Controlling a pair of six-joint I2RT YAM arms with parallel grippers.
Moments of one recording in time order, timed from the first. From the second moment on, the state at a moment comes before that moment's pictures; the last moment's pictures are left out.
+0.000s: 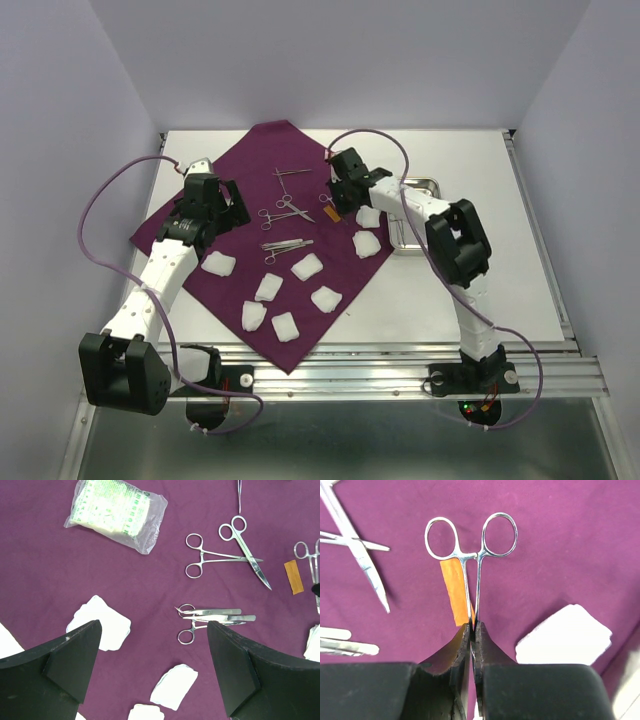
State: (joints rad) left arm -0.18 1.18 0.99 -0.53 -0.20 -0.43; right arm 0.58 2.20 1.78 -0.51 0.09 0.16
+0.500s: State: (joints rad) left arm -0.18 1.18 0.99 -0.53 -0.20 -0.43; right arm 0.57 2.10 1.70 -0.49 0.11 0.20
